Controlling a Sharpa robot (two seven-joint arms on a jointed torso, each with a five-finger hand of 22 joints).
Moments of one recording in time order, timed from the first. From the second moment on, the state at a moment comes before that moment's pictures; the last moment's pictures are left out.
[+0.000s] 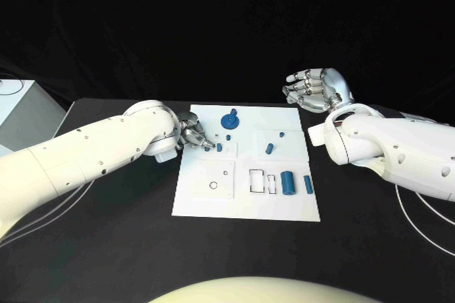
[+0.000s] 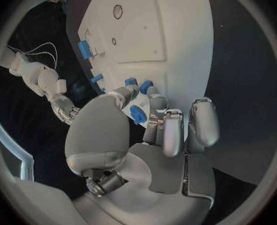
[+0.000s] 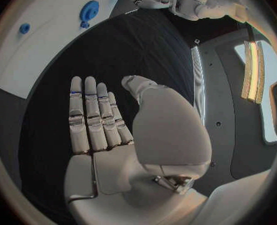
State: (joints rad) left arm 1.19 -0.64 0.11 1.26 -1.14 0.13 -0.50; left_hand 1.10 -0.25 0.46 0.22 0.34 0.90 0.06 0.62 0.92 1.15 -0.01 1.15 0.75 1.47 -0.07 1.52 1.31 0.08 1.36 0.04 1.39 1.24; right arm 1.30 -0.75 -0.11 1.40 -0.52 -0.75 0.27; right_hand 1.34 -0.25 0.44 0.22 0.43 0.82 0.21 0.27 0.35 1.06 0.16 0.21 0.09 1.10 0.10 0.20 0.45 0.17 1.07 0.21 0.07 0.23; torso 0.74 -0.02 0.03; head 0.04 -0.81
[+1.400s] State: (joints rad) left arm 1.17 -0.69 0.14 1.31 -1.12 0.08 -0.50; left_hand 1.14 -0.23 0.29 0.29 0.22 0.86 0.08 0.62 0.93 1.10 0.01 1.15 0.72 1.47 -0.06 1.52 1.31 0.08 1.34 0.05 1.36 1.21; right arm 1.30 -0.76 -0.11 1.40 -0.52 -0.74 0.26; right_hand 1.34 -0.25 0.44 0.22 0.44 0.82 0.21 0.27 0.35 1.06 0.16 0.21 0.09 1.10 0.10 0.19 0.44 0.17 1.07 0.22 0.07 0.22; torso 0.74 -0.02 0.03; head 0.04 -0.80
